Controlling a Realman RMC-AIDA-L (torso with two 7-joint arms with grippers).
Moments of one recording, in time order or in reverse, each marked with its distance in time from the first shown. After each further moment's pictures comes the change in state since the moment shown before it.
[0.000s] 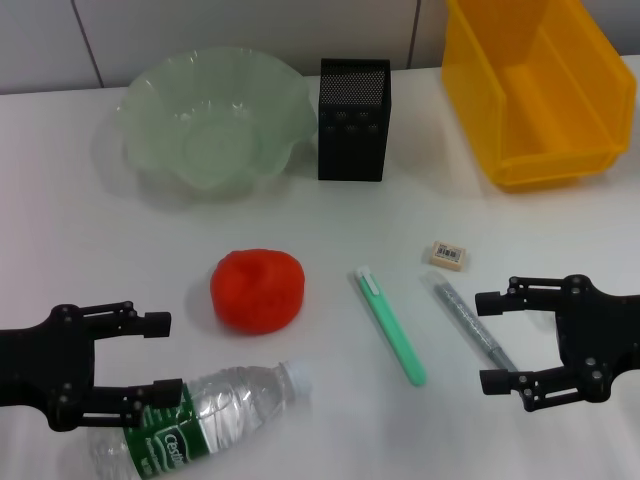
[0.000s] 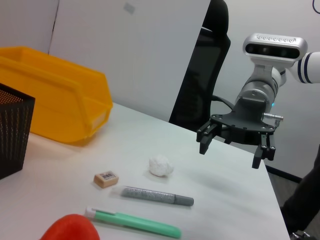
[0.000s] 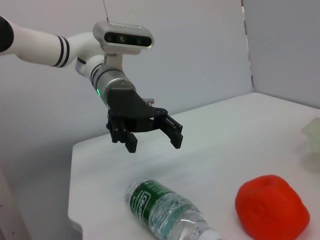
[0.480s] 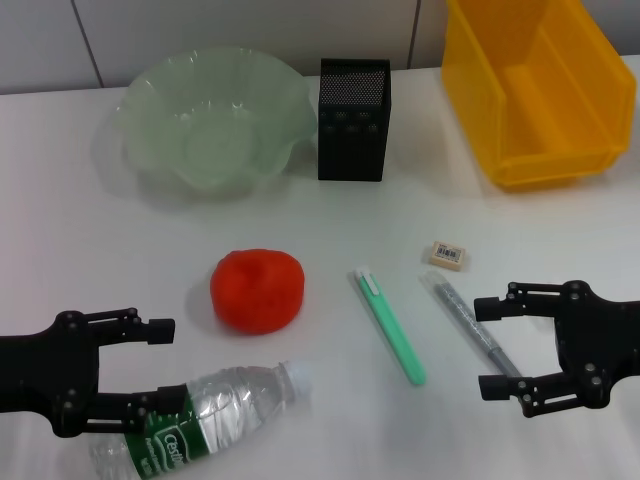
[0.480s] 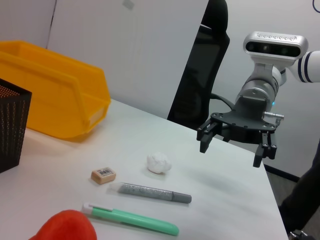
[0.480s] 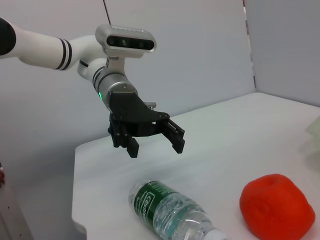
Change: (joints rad) left arm 0.002 -0.009 -0.005 0.001 0.017 0.000 0.000; right arm -0.009 0.006 0.000 0.002 0.001 -0.004 -0.001
